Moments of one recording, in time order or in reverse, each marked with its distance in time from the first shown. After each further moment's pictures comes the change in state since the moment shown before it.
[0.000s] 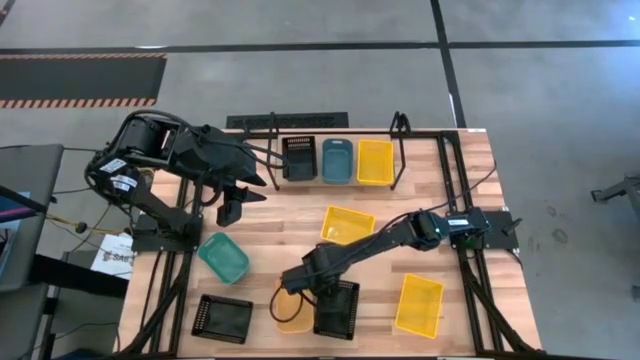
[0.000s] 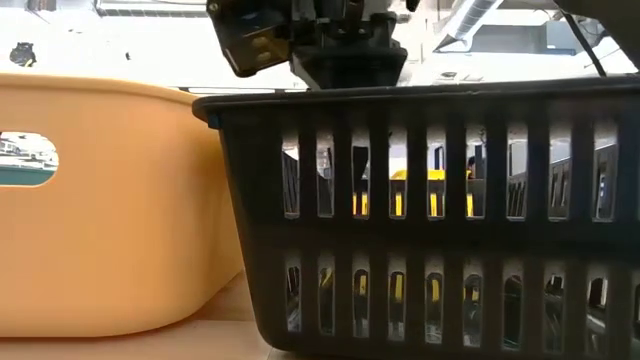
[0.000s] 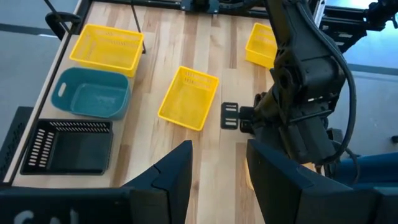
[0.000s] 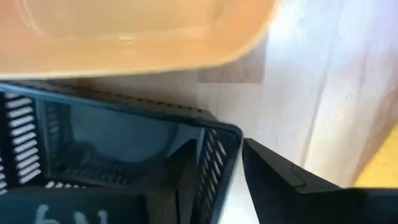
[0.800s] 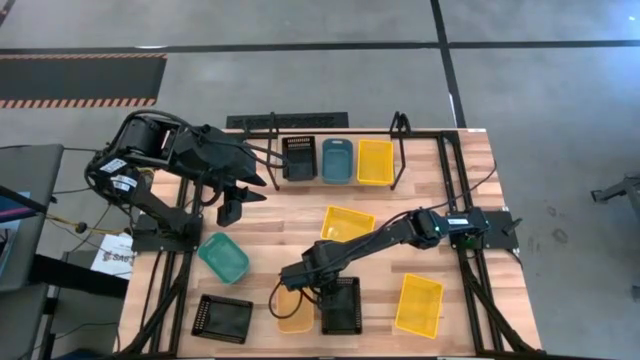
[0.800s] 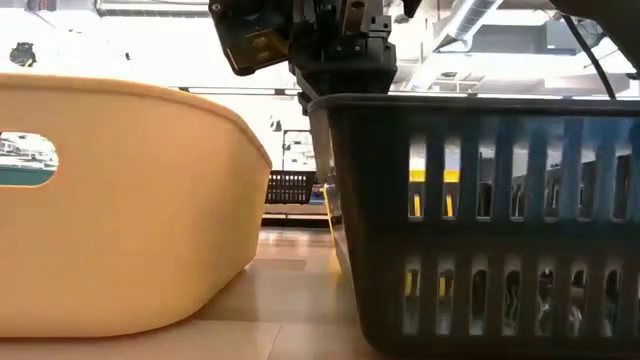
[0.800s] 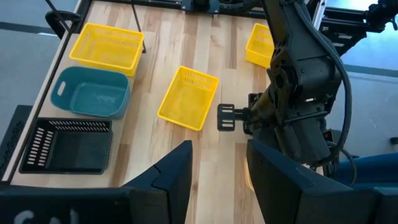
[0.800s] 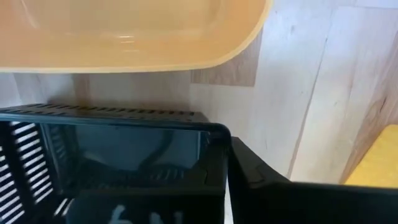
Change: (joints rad) left arm 0.000 0.000 0.000 0.000 0.000 -0.008; right arm -0.006 -0.002 0.001 -0.002 0.001 -0.056
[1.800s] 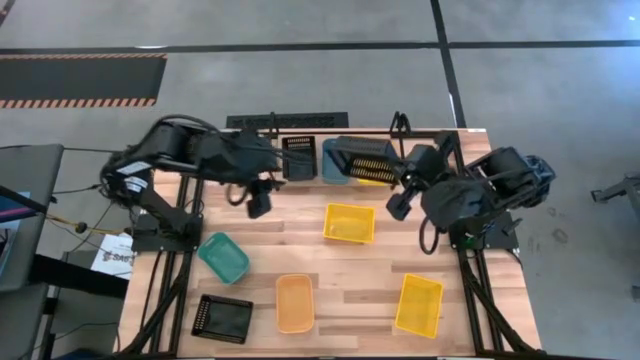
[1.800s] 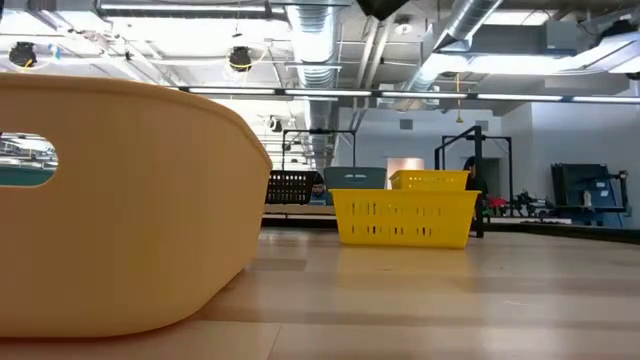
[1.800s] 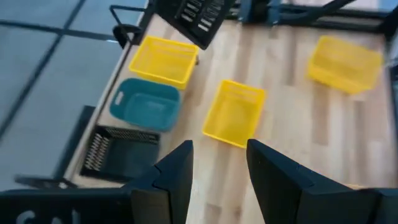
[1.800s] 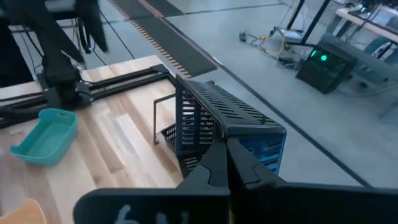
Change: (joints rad) left arm 0.023 0.100 -0.003 0.078 -0.228 0.027; right arm 0.113 -0.842 0.000 -0.139 1.050 0.327
